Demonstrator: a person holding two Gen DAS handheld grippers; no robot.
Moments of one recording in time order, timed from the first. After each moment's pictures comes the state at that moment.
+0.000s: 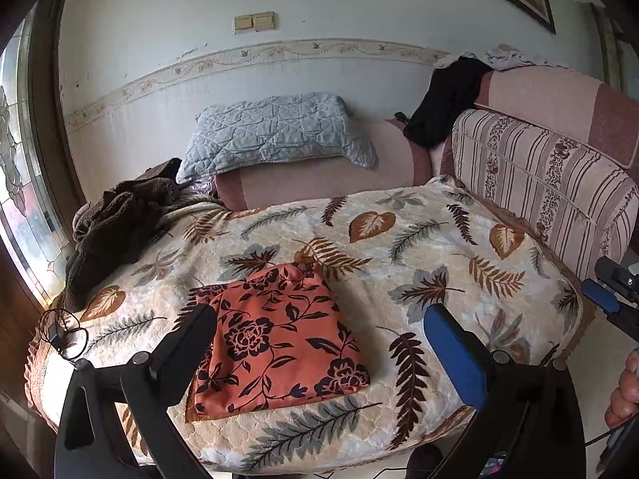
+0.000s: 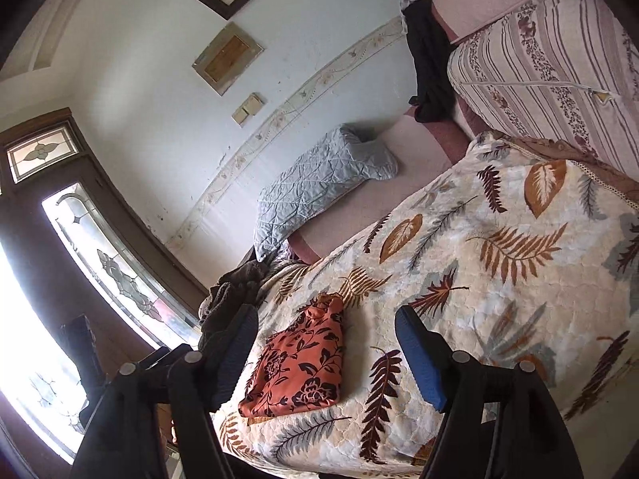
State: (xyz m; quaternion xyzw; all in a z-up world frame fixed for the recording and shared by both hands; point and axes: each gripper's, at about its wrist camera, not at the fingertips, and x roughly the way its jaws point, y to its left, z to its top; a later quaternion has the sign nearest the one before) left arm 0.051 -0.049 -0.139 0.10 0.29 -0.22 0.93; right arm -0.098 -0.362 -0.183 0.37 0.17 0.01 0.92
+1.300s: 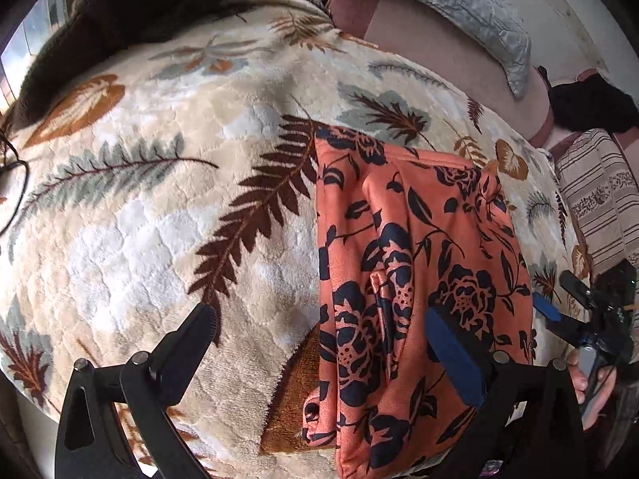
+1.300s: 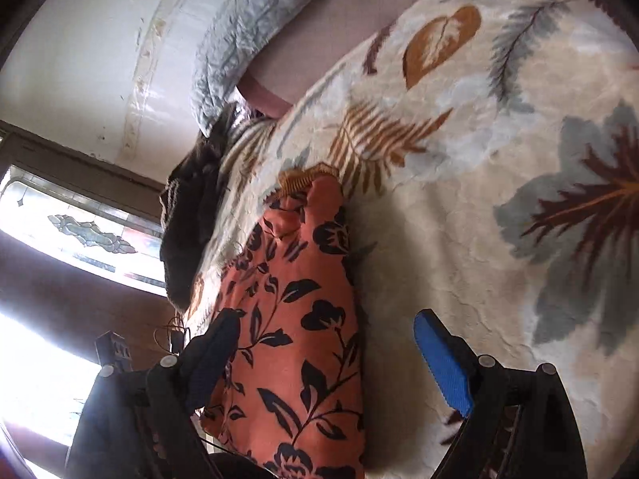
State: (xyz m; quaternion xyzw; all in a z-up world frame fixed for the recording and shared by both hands) left arm 0.280 0.100 -0.321 -0.07 0.58 -0.16 0.80; right arm 0.208 -0.289 -0.356 0.43 0.44 0.11 0.78
